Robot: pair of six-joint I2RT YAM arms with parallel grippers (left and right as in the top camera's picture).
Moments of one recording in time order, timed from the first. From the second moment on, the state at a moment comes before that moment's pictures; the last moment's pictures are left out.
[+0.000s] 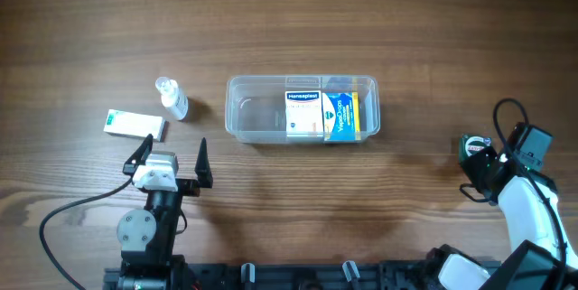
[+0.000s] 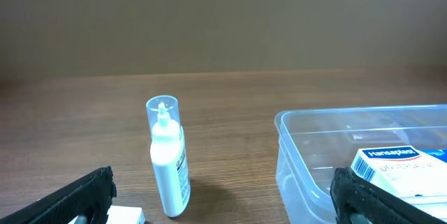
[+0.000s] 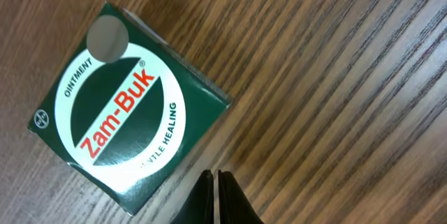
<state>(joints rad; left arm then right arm) -0.04 0.01 0.01 -0.07 0.05 -0.01 -0.53 1.29 0.52 -0.44 0.03 0.50</state>
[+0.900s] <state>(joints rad) -0.04 0.01 0.01 -0.07 0.05 -0.01 -0.53 1.45 0.56 -0.27 -0.08 0.49</state>
